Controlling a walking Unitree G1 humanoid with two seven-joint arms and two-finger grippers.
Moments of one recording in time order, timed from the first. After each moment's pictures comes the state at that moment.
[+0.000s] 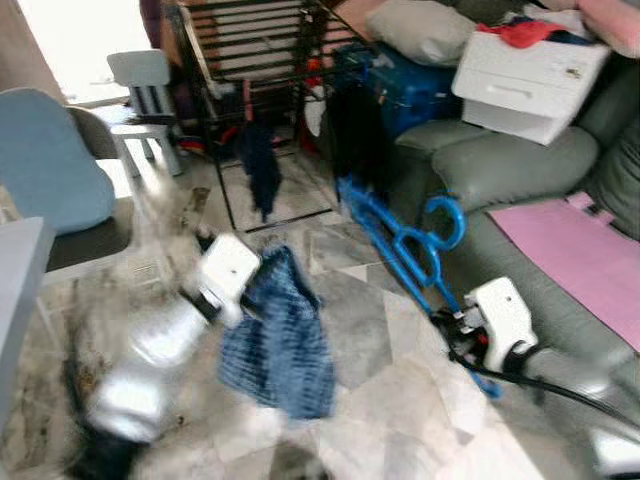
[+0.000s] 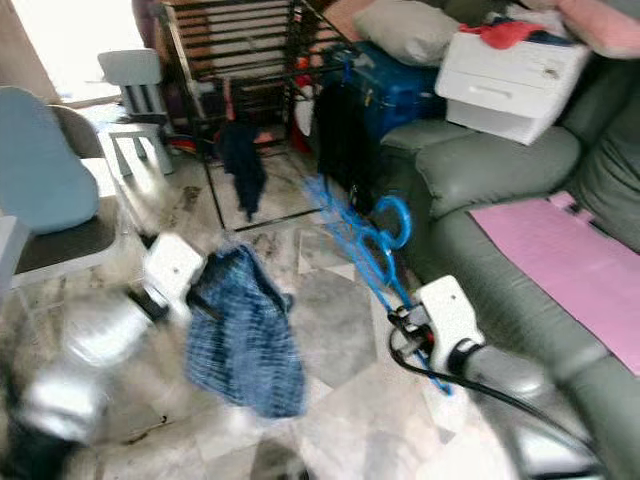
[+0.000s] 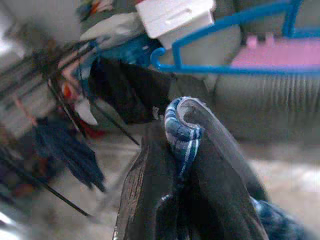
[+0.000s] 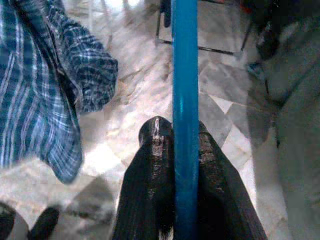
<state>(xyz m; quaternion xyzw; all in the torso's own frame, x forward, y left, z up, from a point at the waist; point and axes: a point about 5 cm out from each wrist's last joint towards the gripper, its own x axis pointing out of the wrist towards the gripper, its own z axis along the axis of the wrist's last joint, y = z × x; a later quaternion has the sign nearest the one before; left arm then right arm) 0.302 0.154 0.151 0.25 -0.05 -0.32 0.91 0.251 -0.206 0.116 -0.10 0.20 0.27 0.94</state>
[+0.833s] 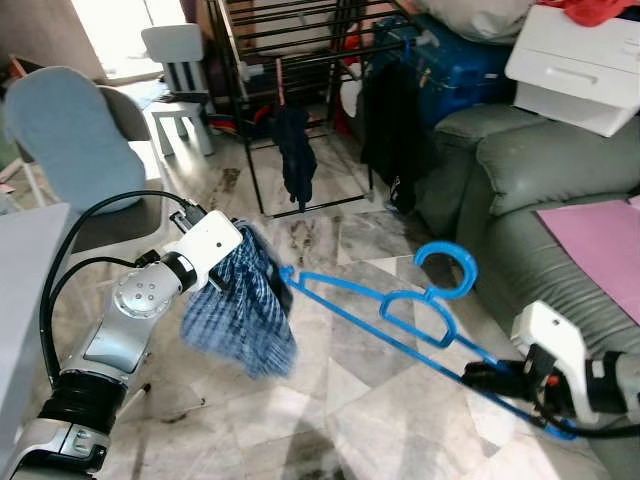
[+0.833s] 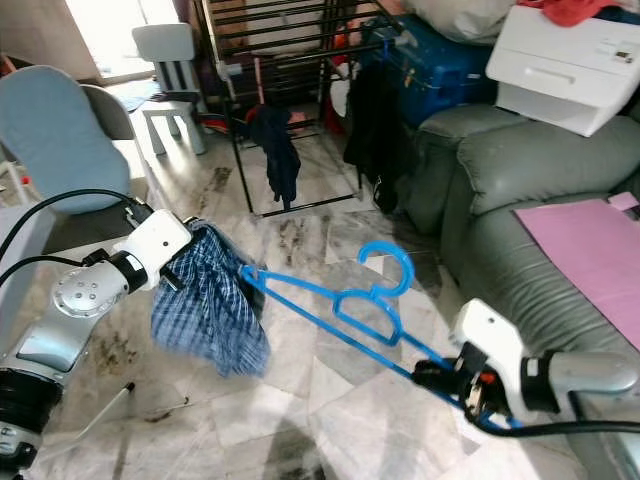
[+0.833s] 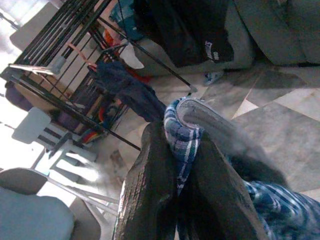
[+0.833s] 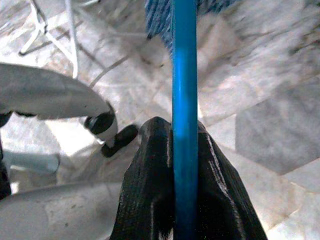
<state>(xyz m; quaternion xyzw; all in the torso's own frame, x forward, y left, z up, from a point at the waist) 0.333 0.184 0.154 0.34 -0.01 -0.25 0.91 0.209 -0.238 0.141 -0.14 0.30 0.48 0.81</state>
